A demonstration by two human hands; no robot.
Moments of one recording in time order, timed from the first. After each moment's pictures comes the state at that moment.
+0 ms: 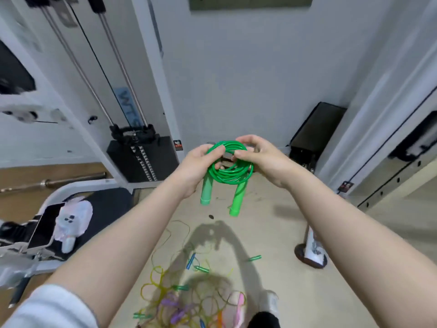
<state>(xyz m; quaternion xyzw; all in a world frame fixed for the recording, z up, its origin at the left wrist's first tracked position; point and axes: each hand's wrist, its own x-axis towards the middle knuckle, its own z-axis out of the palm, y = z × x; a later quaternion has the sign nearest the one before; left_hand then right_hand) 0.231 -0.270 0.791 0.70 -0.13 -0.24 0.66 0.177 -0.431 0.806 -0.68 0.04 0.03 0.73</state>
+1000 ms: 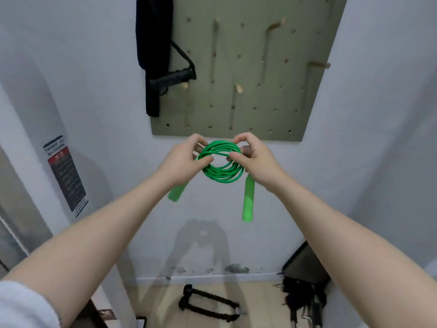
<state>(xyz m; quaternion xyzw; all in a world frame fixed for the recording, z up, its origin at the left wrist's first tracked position) 0.733 -0.539 0.955 0.84 -0.30 0.11 0.43 0.664 -0.706 0.966 -0.85 -0.03 -0.20 0.48</state>
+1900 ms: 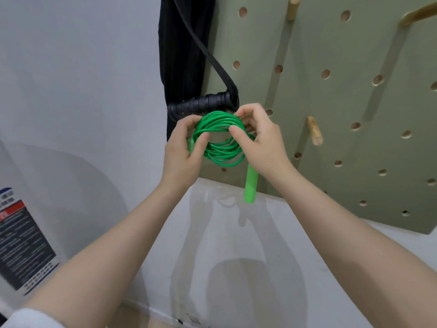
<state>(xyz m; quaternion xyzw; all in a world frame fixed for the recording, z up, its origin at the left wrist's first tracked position) 0.964 -0.577 0.974 0.71 -0.20 0.41 0.54 0.959 -0.730 1.018 -0.78 -0.28 -0.32 0.46</state>
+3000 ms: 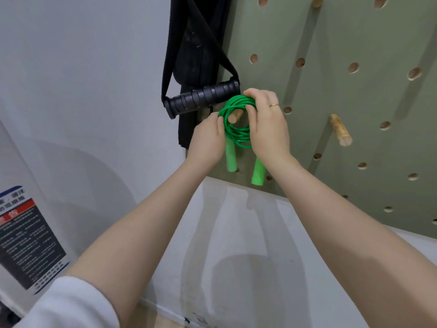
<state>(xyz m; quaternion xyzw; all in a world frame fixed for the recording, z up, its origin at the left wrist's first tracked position) 1.009 -0.591 0.996 0.83 -0.09 0.30 0.46 1.012 -0.710 1.015 -0.81 -0.20 -0.46 0.29</state>
